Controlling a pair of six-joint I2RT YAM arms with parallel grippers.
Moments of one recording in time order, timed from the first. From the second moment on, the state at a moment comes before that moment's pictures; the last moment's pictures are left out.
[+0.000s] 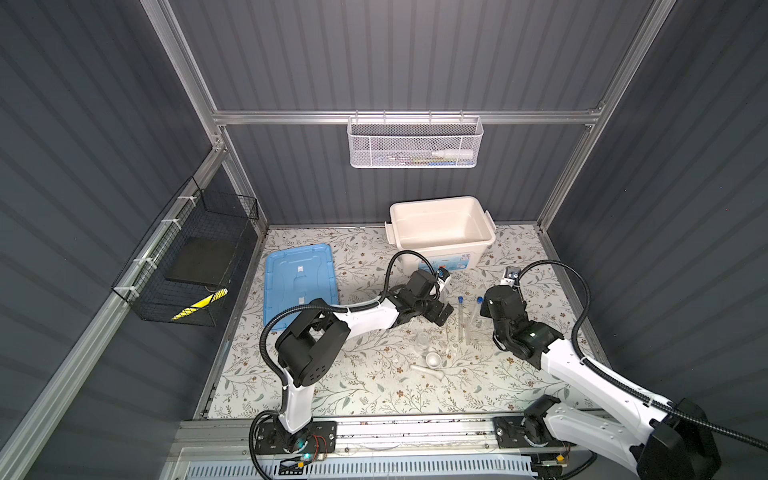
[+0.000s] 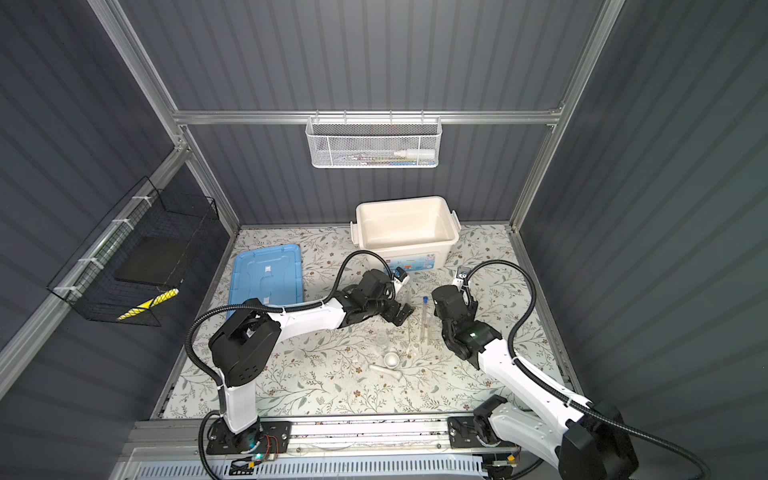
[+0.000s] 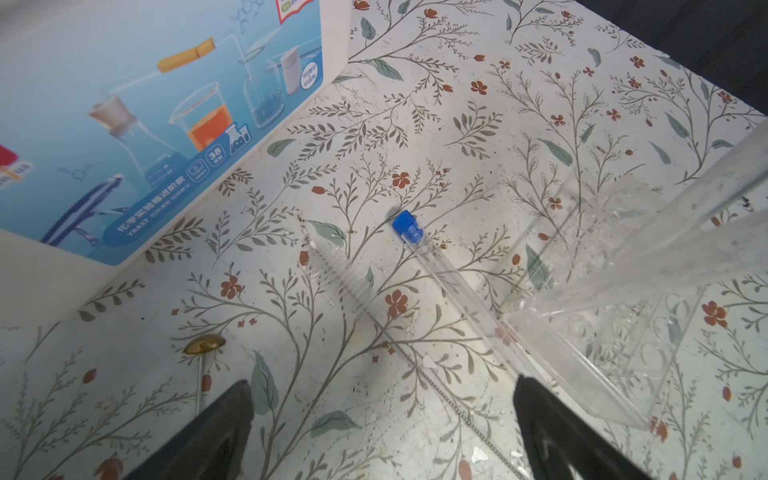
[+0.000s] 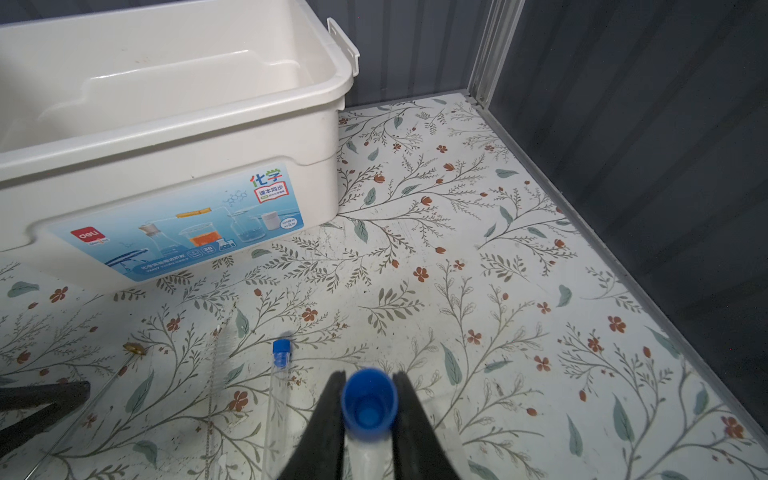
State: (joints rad) left arm -0.88 1.93 1.25 -0.02 0.08 -0.07; right arm 0.54 1.03 0.63 -0.20 0.70 0.43
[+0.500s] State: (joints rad) left arm -0.88 1.93 1.25 -0.01 0.08 -0.08; right arm 0.55 1.06 0.63 -0.14 0.71 0.42
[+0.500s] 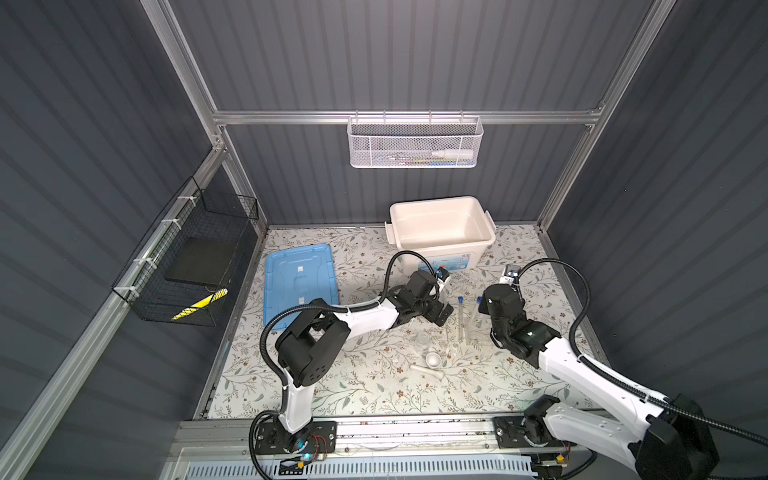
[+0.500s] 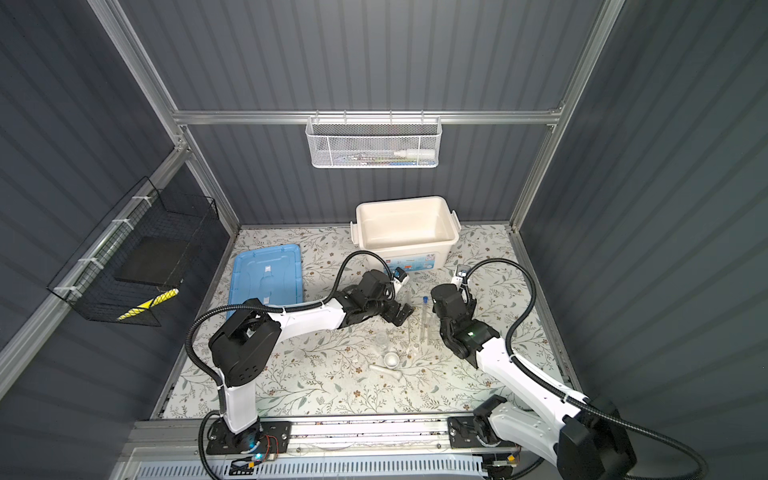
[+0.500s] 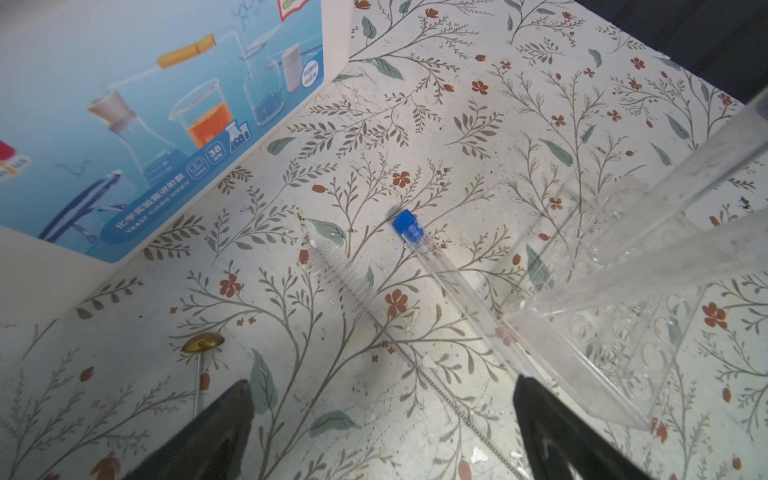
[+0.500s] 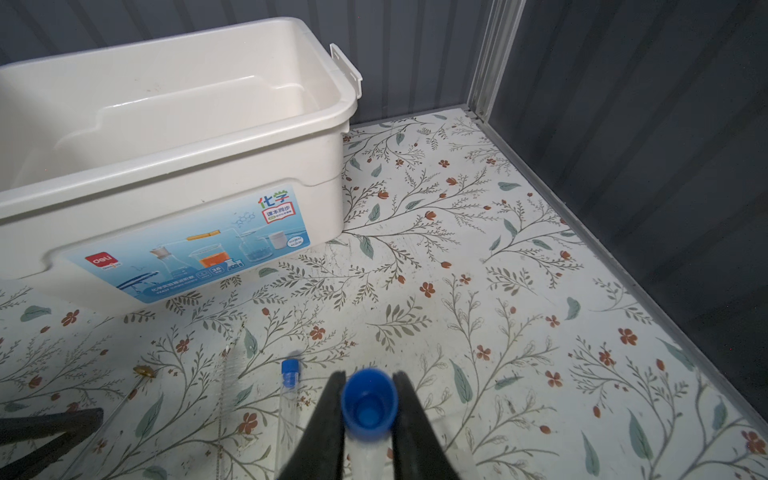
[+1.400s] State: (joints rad) left arm -0.88 1.93 1.25 -0.01 0.08 -0.08; right arm 0.58 1.03 0.58 -0.14 0.71 0.37
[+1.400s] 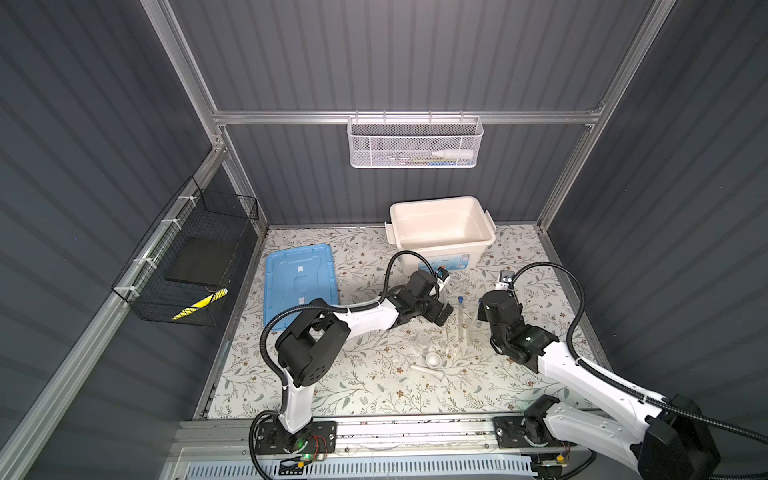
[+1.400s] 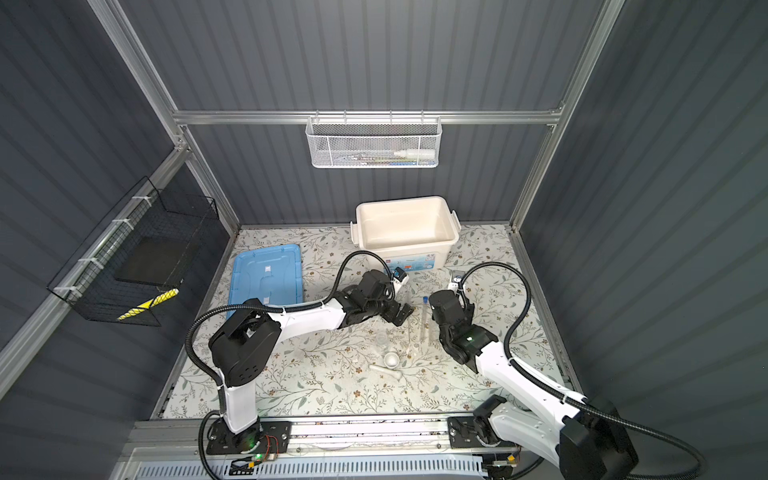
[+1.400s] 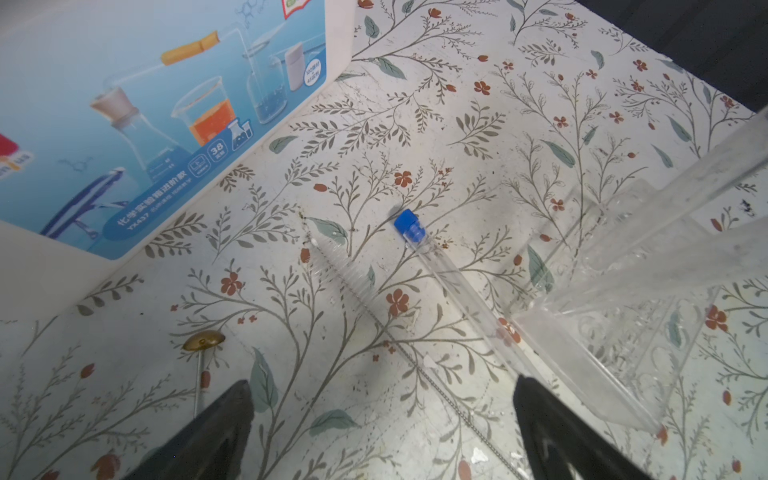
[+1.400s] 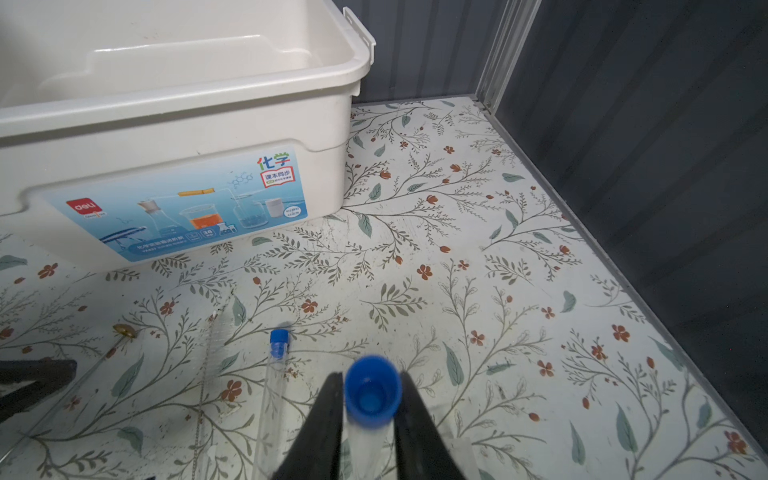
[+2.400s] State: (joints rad) left arm -0.89 1.93 1.25 -0.01 0.08 -0.10; right arm 0.59 0.92 0.56 -0.21 0.66 0.40
